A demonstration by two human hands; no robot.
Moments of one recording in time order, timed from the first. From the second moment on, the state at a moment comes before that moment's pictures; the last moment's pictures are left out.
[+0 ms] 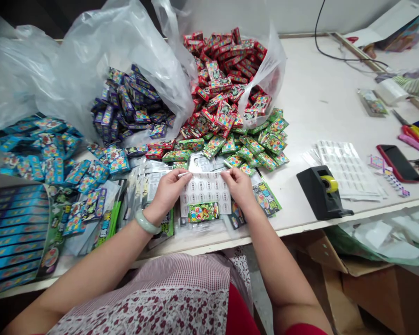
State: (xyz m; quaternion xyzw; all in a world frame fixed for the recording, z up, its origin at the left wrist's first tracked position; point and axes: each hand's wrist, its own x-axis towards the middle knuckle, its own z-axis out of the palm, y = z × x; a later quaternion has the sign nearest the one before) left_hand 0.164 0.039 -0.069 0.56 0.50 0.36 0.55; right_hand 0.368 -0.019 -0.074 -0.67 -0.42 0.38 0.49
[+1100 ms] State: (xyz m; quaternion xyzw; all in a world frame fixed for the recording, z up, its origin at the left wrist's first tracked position) left_hand 0.158 0.030 -0.064 0.61 0.45 0.30 0.58; right_hand 0.386 -0.017 -0.058 -0.62 -0.54 0.47 0.30
